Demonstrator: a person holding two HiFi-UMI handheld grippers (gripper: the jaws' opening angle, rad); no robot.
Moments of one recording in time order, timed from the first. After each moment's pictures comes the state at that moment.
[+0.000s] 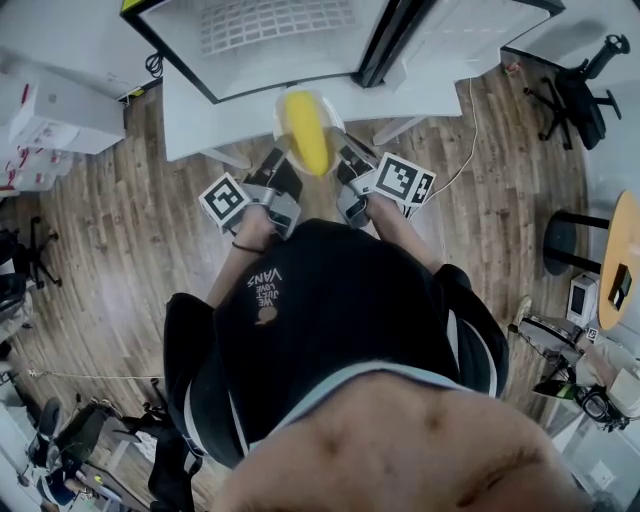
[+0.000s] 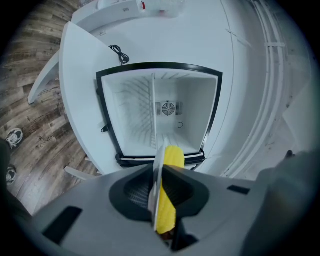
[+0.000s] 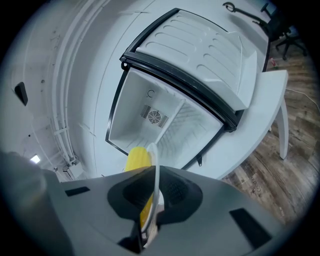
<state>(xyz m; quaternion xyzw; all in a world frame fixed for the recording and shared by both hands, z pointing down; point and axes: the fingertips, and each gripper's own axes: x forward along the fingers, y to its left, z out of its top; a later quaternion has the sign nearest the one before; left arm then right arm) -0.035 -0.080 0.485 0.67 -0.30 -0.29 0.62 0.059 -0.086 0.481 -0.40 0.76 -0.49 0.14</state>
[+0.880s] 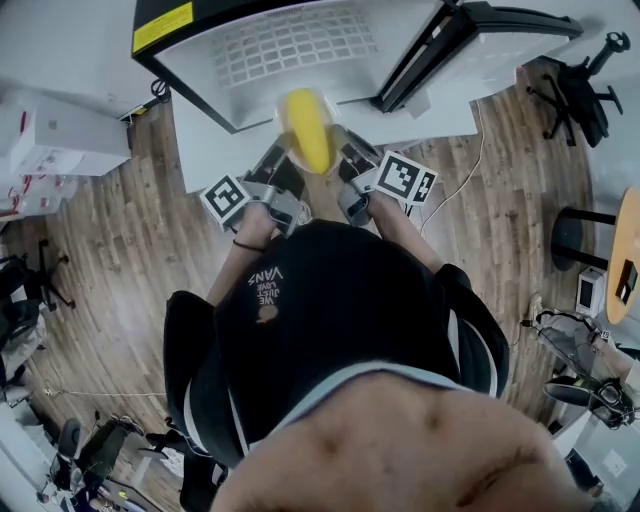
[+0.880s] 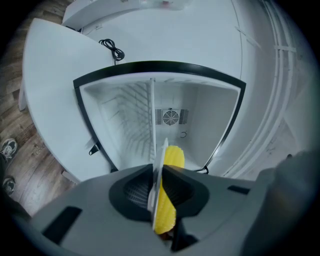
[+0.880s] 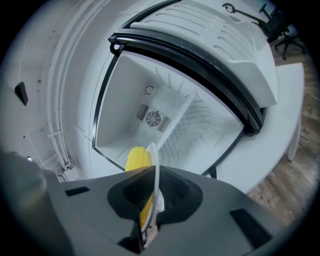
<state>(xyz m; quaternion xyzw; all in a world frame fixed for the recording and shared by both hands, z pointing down) -0.075 -0.173 0.478 0.67 -0.28 -0.28 0.63 0.020 -0.173 0.473 -0.42 0.75 -0.48 0.16</state>
